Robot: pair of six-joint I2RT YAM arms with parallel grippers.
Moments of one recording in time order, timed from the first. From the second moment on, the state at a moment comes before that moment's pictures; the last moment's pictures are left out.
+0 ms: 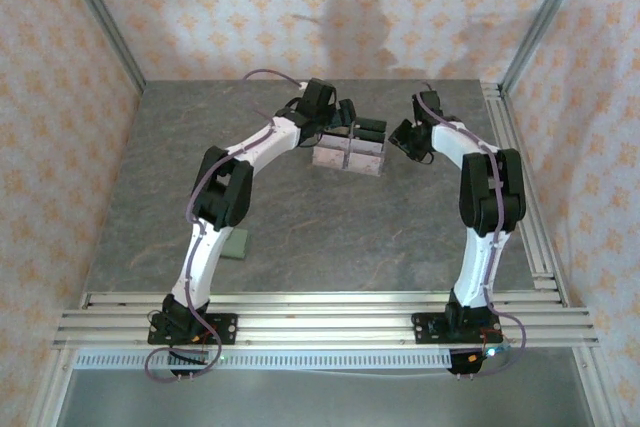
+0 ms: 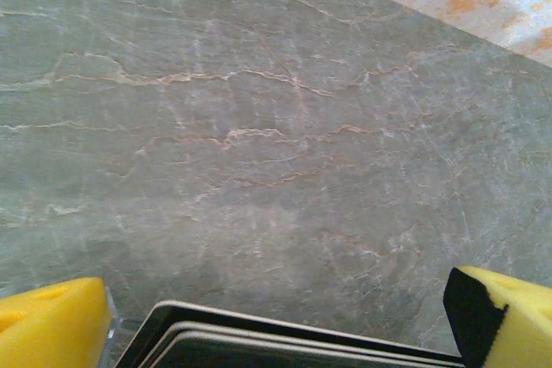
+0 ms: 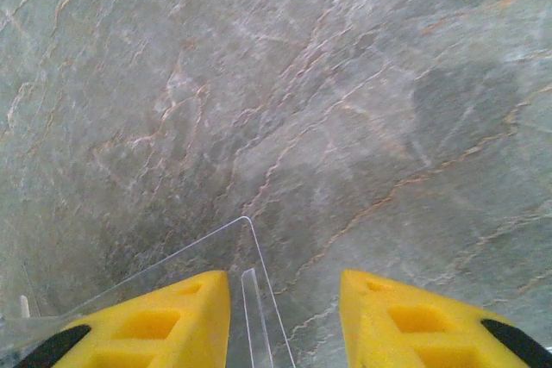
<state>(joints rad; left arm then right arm) -0.47 2.34 1.98 -0.33 -0.04 -0.70 0.13 2.01 1.45 -0.47 -0.19 0.76</state>
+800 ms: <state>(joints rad) -0.49 2.35 2.10 -0.45 -0.11 -0.80 0.09 1.88 1.39 -0.44 -0.22 0.73</state>
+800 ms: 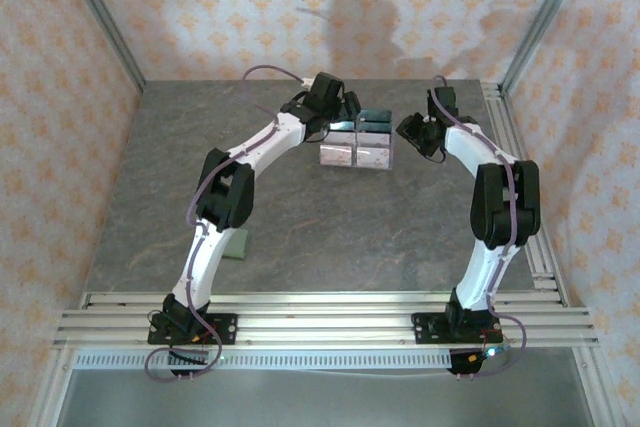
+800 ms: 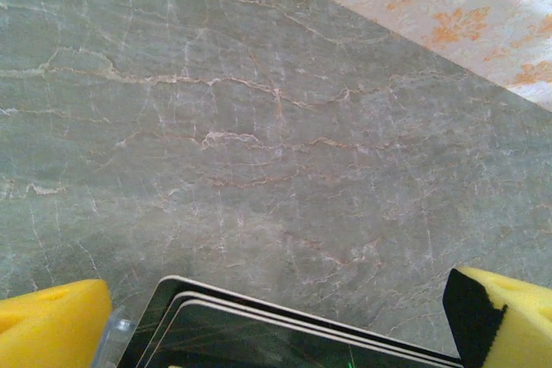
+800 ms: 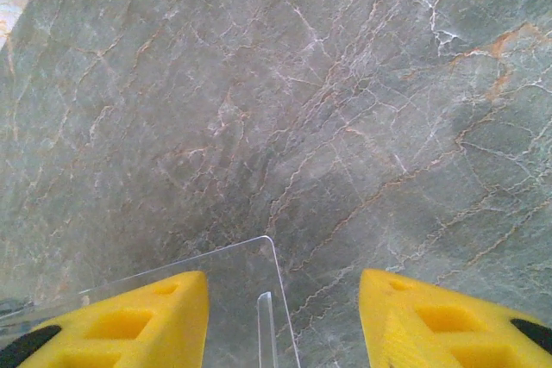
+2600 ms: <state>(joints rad) -0.51 2.28 1.88 -0.24 -0.10 -0.79 0.01 1.92 1.24 -0.34 -0.24 0.74</state>
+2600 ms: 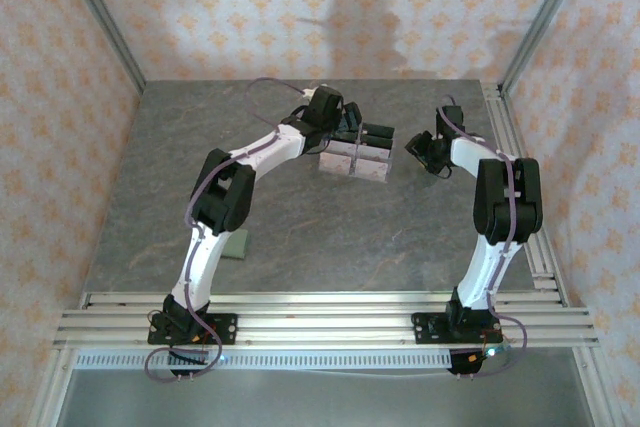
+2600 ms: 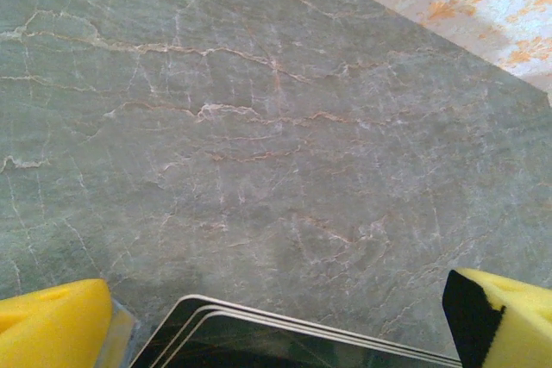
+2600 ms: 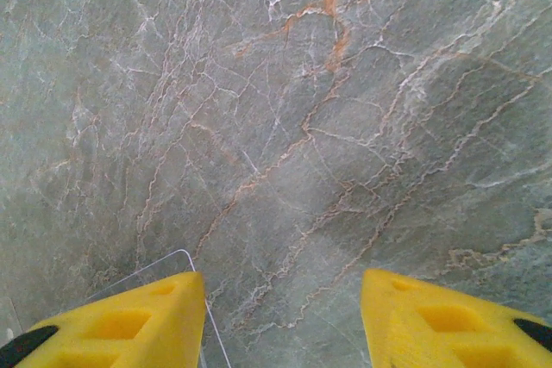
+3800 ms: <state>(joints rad) -0.45 1.05 0.85 -0.82 -0.37 -1.20 0.25 1.47 1.03 -0.40 -0.40 0.72</state>
